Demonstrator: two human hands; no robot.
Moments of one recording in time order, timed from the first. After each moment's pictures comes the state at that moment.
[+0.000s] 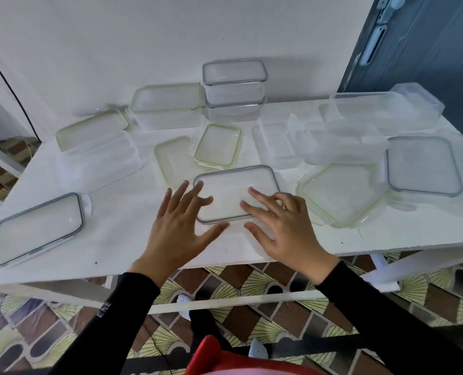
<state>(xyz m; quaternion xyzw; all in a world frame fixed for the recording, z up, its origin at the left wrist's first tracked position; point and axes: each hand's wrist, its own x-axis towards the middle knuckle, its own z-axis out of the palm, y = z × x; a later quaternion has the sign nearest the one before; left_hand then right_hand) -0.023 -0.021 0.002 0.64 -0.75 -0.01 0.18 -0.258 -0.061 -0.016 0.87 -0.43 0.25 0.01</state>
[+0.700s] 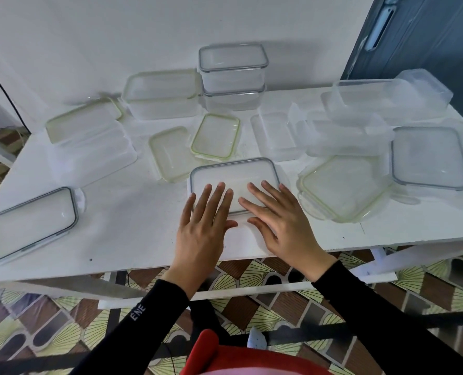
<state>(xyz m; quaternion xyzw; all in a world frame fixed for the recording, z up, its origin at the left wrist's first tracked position) -0.062 -0.021 -0.039 0.60 -0.76 0.17 0.18 -0.259 -0.068 -0.039 0.88 -0.37 0.30 -0.02</state>
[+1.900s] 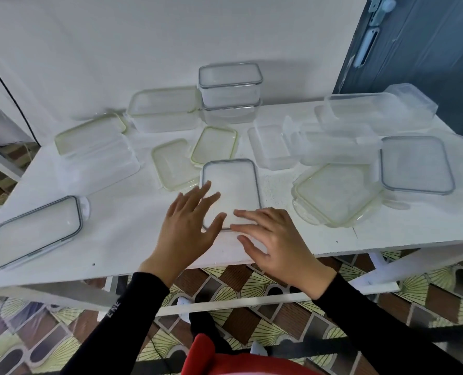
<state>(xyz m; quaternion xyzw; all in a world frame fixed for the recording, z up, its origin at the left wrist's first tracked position) -0.044 -0.026 0.001 0.63 -0.75 -0.02 0.22 -0.255 -0.038 -0.013 0.88 -0.35 0.30 -0.10</state>
